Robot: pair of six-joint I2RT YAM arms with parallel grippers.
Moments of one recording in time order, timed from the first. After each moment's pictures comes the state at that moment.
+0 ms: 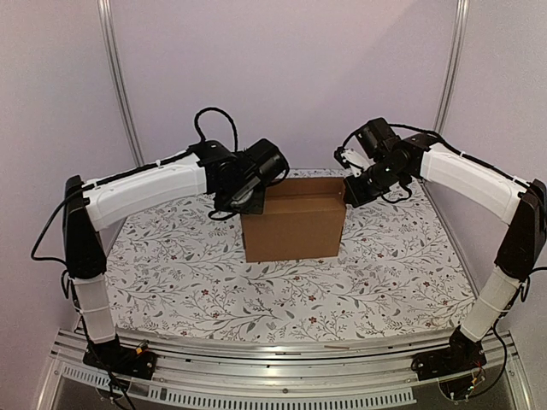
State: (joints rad) left arm -0.94 1.93 1.84 -1.05 -0.64 -0.74; right arm 0.60 1.70 1.59 -0.85 -0.04 0.10
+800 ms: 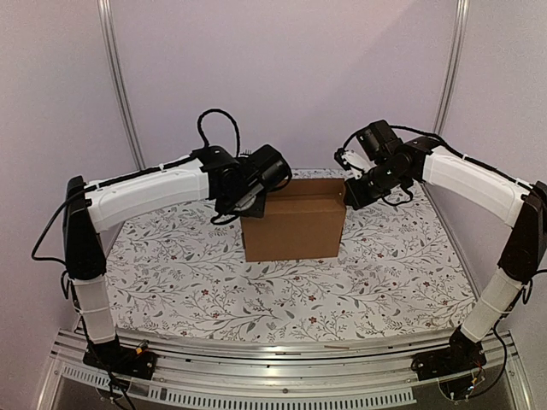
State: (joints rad) left arm -0.96 1.93 1.80 -1.02 -0.70 -0.73; right arm 0.61 1.68 1.54 -0.82 -0.04 0.08
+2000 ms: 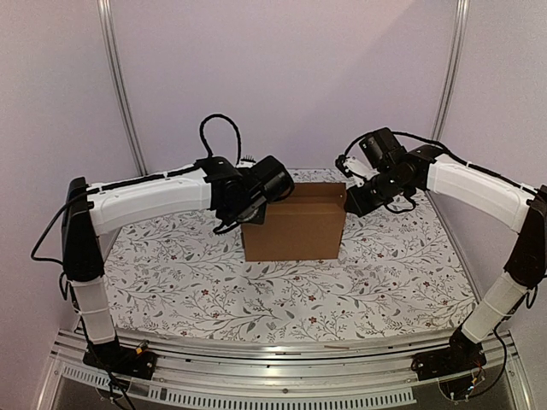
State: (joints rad) left arm -0.98 1.92 1.72 -0.96 -0.77 -0.74; right arm 0.61 1.62 1.44 -0.76 -0.03 0.06
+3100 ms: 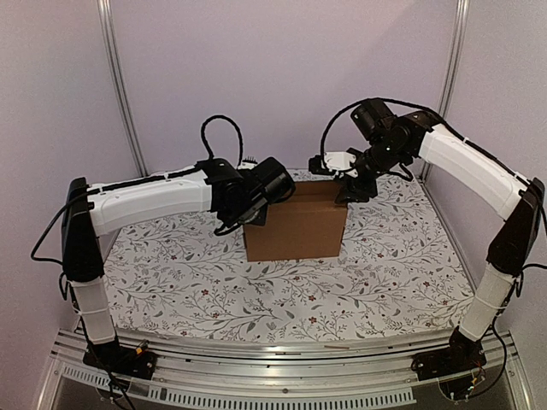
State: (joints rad) left arm -0.99 1.92 1.71 -0.95 -0.77 -0.74; right arm 0.63 1.76 1.85 -1.08 -0.17 -0.89
